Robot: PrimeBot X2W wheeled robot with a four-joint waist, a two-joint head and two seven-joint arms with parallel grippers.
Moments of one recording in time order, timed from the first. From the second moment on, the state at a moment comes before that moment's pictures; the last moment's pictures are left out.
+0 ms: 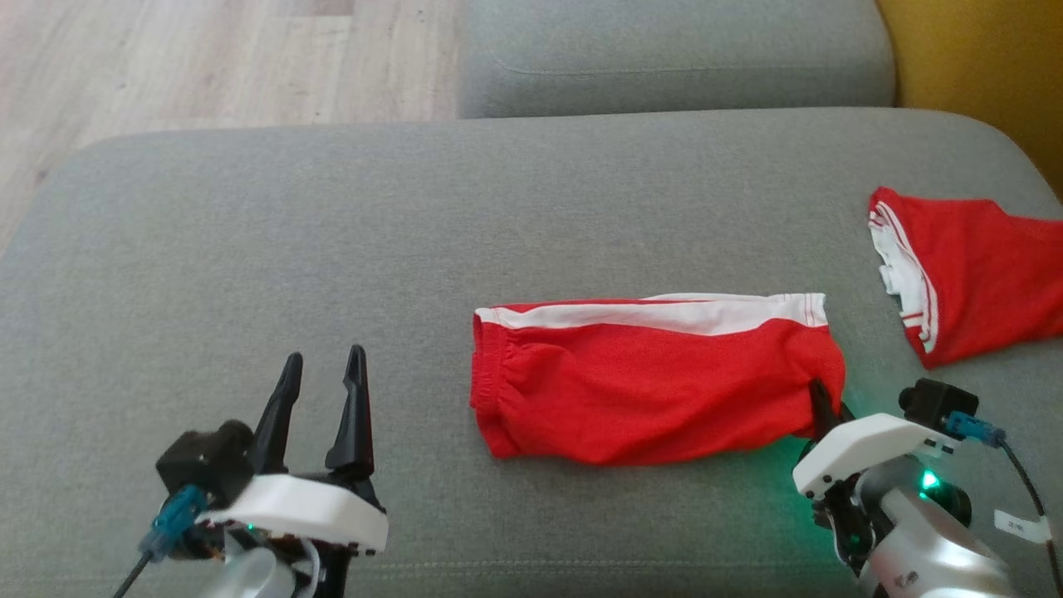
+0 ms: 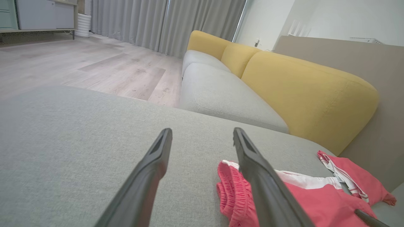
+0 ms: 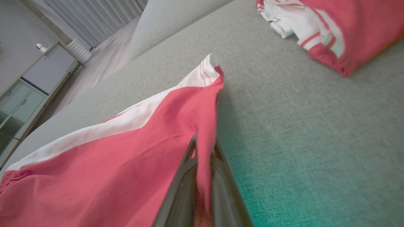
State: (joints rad) left arm -0.20 0.49 -0.76 -0.03 -0.98 0.39 -0.25; right arm -0.48 -0.15 0.46 1.16 0.90 0.12 -0.24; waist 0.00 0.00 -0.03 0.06
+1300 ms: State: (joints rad) left arm -0.16 0.43 -0.71 -0.04 -0.98 0.36 -0.25; right arm -0.54 -0.06 0.90 0.89 0.84 0.12 -0.06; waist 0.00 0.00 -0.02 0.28
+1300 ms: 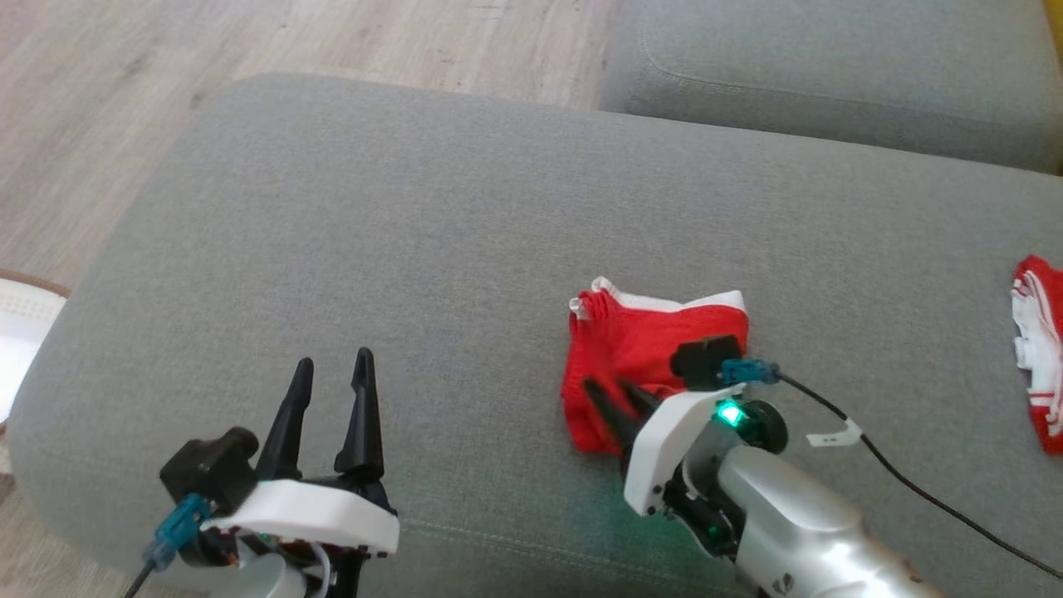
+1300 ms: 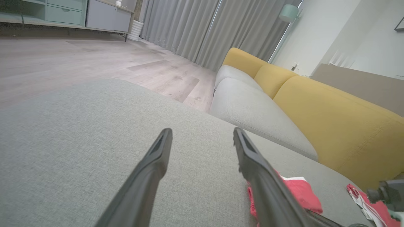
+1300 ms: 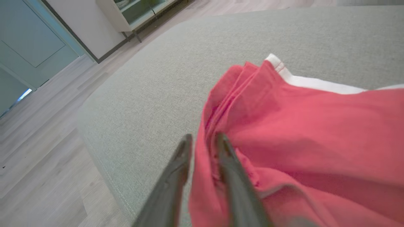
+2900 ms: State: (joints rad) left arm -0.16 0.39 -0.73 -0.04 -0.94 0.36 -0.25; right arm -0.50 -0.13 1.00 0.85 0.61 0.12 0.01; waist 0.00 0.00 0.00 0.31
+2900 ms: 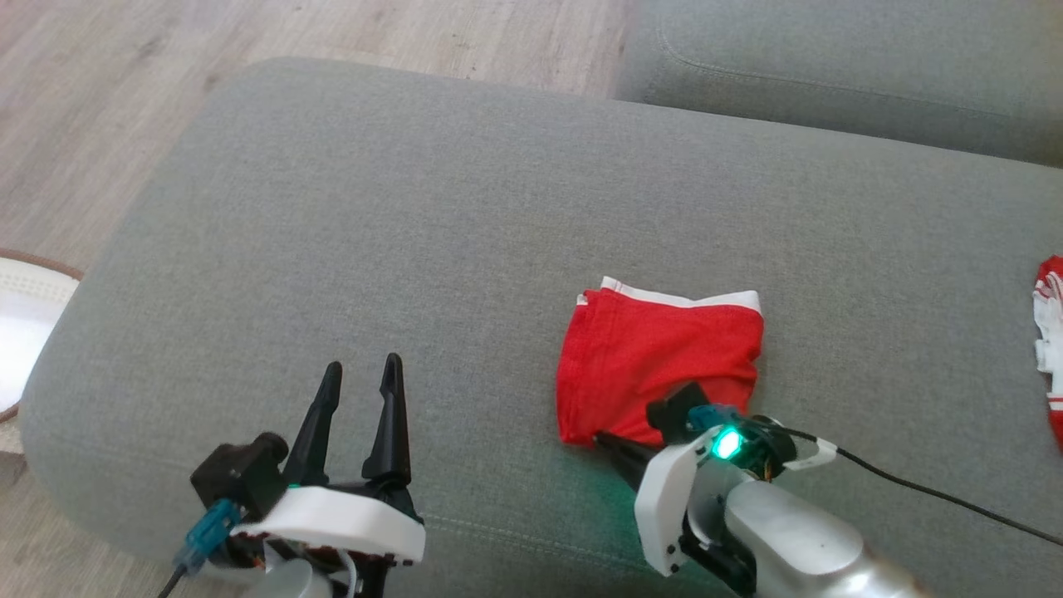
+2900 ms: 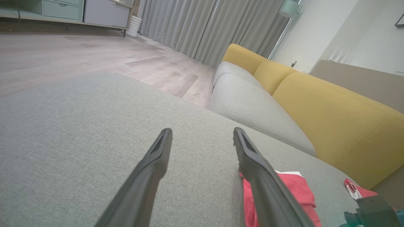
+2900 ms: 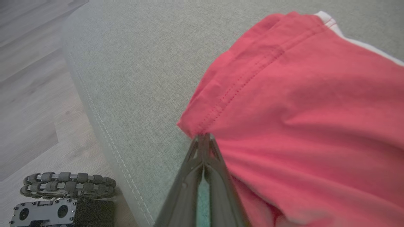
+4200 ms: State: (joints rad) left arm -0.09 0.40 -0.71 0.12 -0.82 0.34 -0.25; right arm -0.21 -0.07 0.22 0.59 0.26 0.12 -0.23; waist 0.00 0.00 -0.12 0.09
